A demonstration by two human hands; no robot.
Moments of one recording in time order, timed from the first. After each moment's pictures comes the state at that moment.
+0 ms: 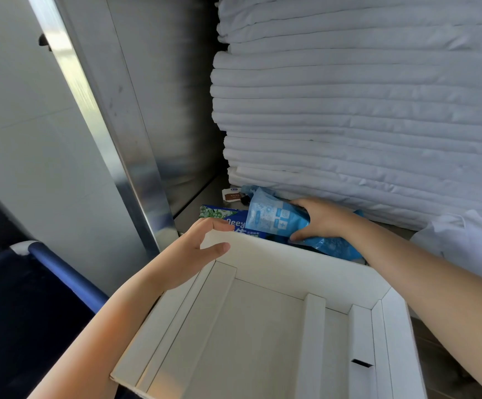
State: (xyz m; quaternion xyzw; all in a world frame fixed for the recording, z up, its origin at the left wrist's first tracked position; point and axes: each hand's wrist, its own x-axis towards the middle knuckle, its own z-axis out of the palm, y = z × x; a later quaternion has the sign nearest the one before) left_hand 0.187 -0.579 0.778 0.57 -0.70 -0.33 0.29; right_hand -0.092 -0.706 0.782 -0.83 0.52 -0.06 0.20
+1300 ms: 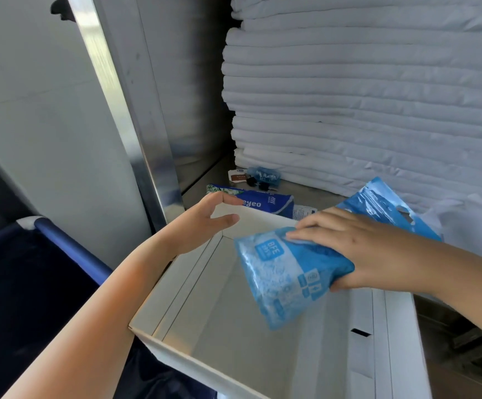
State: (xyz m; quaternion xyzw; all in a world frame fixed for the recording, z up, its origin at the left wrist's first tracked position) left_hand 0.186 -0.580 0.781 0.55 -0.69 -0.36 0.30; right_hand -0.113 -0.558 0.837 -0.95 0.30 0.00 0.04
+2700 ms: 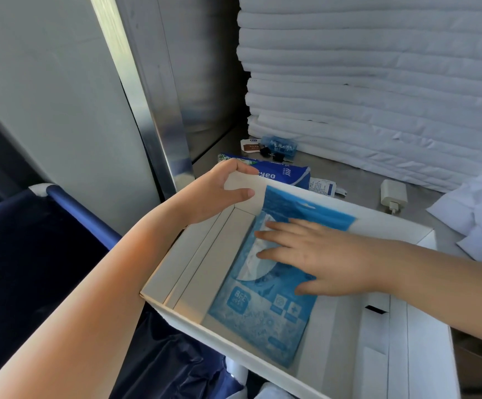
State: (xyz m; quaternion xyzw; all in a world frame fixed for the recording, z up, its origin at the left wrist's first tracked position) left_hand 0.185 -0.578 0.783 0.55 -0.70 -0.35 0.29; right_hand -0.054 -0.553 0.784 -0.97 0.19 0.13 0.04
